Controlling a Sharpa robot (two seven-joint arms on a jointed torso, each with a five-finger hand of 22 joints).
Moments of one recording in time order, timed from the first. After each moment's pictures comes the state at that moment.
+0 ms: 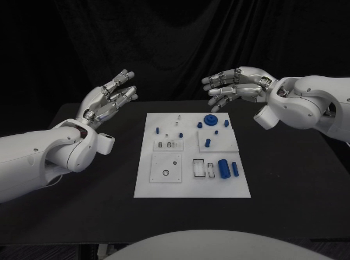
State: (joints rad) left arm 1.25 -1.00 -0.21 1.59 -0.29 -0.41 0.67; left_hand 1.35 0.16 -0.26 0.29 0.49 0.36 0.00 0.04 0.04 0.06 -0.02 0.01 0.01 0.38 0.18 0.12 0.05 0.17 0.35 0.29 0.20 0.07; right arm 1.50 -0.88 -0.25 1.51 -0.42 0.02 0.17; right_hand 1.52 0.16 -0.18 0.02 0.31 0.56 0.10 0.19 0.07 0.43 0.15 0.52 0.06 1.02 0.09 0.37 0.19 0.17 1.10 0.19 0.37 0.13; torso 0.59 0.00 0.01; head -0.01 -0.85
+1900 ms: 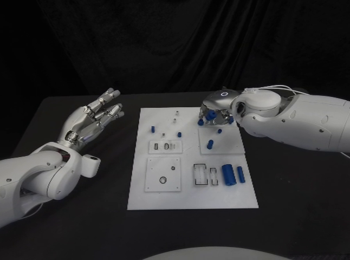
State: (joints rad) left arm 1.25 -1.04 -0.21 1.64 -0.30 -0.42 0.68; left_hand 1.34 0.18 -0.26 0.29 0.51 0.37 0.01 0.04 0.04 0.09 0.00 0.01 0.01 0.35 0.20 0.12 0.05 0.17 0.34 0.29 0.18 0.05; right arm 1.44 -0.71 -0.25 1.33 -1.71 -0.12 -0.10; right_hand 1.44 -0.10 0.22 0.14 0.31 0.91 0.05 0.09 0.11 0.96 0.07 0.07 0.07 1.46 -0.04 0.96 0.71 0.11 1.38 0.06 1.26 1.10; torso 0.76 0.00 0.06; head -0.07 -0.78
